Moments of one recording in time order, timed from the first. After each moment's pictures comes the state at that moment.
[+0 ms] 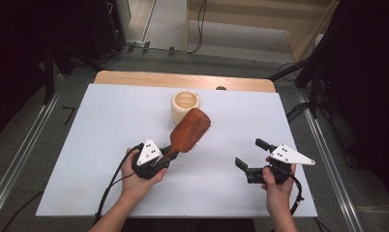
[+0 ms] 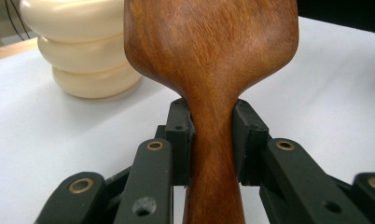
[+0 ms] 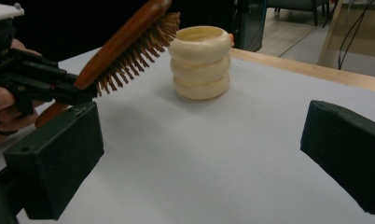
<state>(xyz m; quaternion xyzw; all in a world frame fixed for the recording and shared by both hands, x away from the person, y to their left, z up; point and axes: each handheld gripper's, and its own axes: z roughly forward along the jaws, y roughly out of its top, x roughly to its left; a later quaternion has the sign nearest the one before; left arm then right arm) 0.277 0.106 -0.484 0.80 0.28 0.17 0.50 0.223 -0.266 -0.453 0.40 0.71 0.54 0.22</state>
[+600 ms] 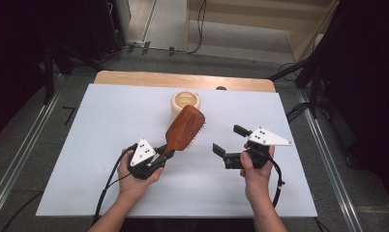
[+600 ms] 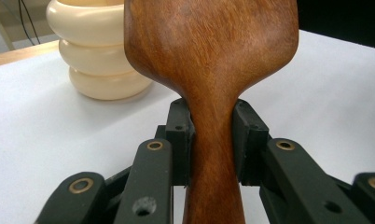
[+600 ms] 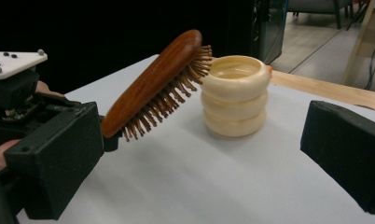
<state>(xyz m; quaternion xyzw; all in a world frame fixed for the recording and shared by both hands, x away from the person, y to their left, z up) 0.276 0.117 -0.484 0.78 0.29 0.18 0.52 0.254 -0.208 -0.422 0.39 0.70 0.57 0.19</state>
